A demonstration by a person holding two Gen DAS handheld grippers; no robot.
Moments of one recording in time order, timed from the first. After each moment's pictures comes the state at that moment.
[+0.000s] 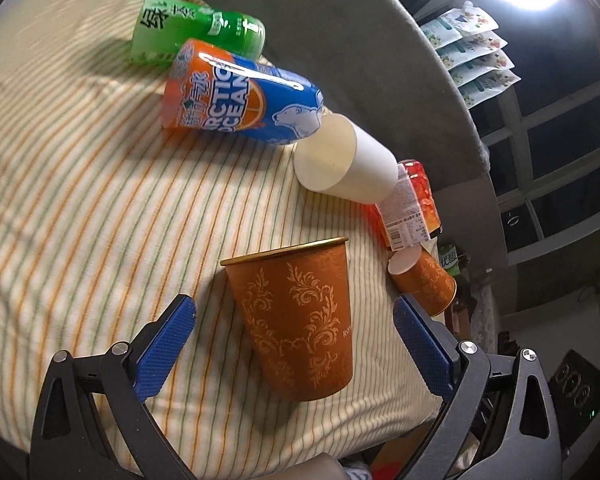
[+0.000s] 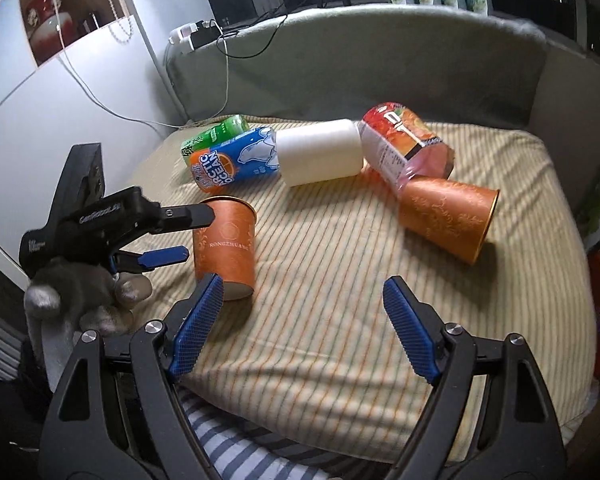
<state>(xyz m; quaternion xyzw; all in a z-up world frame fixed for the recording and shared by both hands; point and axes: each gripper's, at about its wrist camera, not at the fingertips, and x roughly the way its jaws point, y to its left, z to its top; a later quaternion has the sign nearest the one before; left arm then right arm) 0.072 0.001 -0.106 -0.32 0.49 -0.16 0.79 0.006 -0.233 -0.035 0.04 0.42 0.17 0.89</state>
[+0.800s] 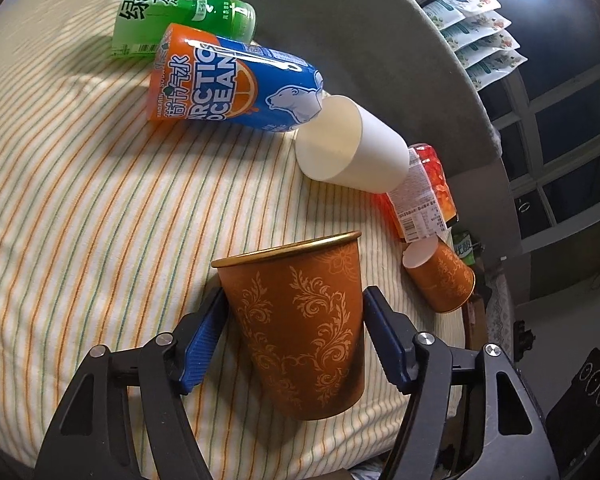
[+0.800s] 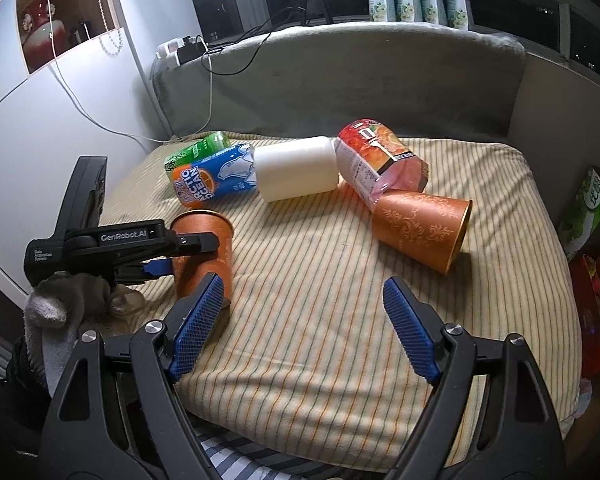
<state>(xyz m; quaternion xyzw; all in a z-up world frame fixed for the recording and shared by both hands) 0.080 -0.012 -0.112 -0.29 0.50 -0.15 0.80 0.002 -0.244 -0.035 0.04 0.40 0.14 0.91</state>
